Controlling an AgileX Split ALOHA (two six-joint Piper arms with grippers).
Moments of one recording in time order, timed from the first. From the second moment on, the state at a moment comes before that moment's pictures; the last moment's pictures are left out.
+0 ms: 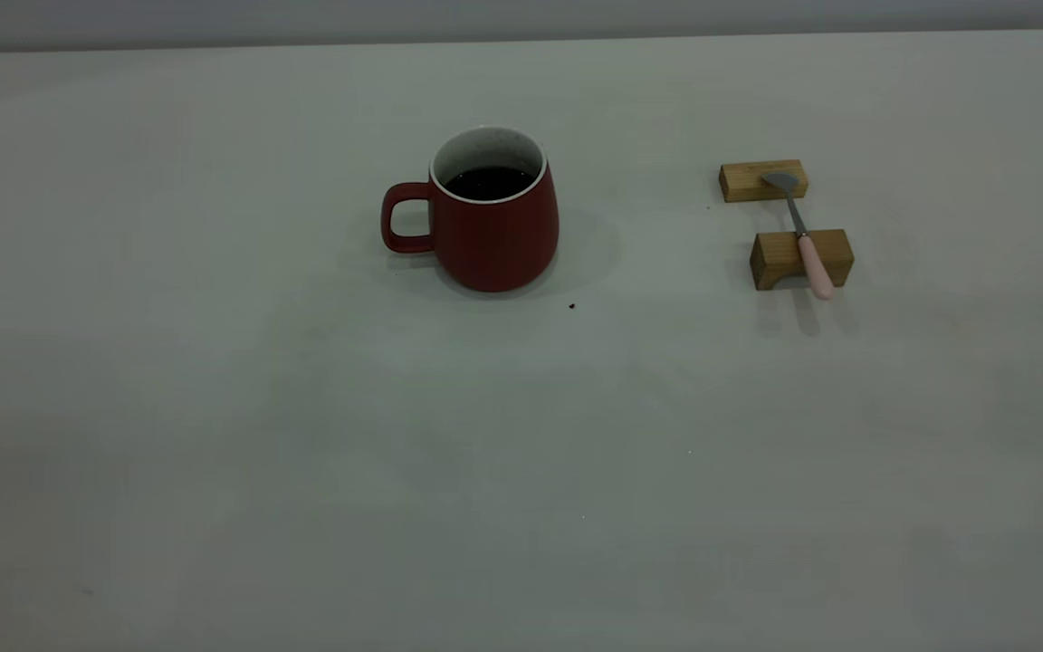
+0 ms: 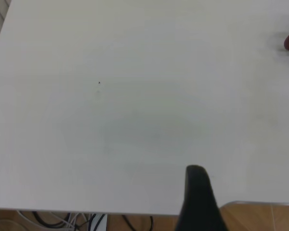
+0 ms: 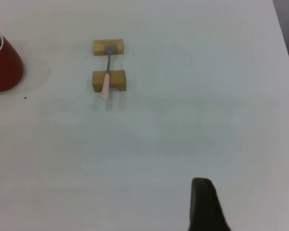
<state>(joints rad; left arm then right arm) -0.01 -0.02 -0.49 0.06 1.13 -0.06 0.02 0.02 -0.47 0.01 1.13 -0.01</state>
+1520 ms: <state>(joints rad) -0.01 -0.02 -0.49 0.06 1.13 -0.06 0.02 1.11 -0.82 -0.07 0.81 -0.04</state>
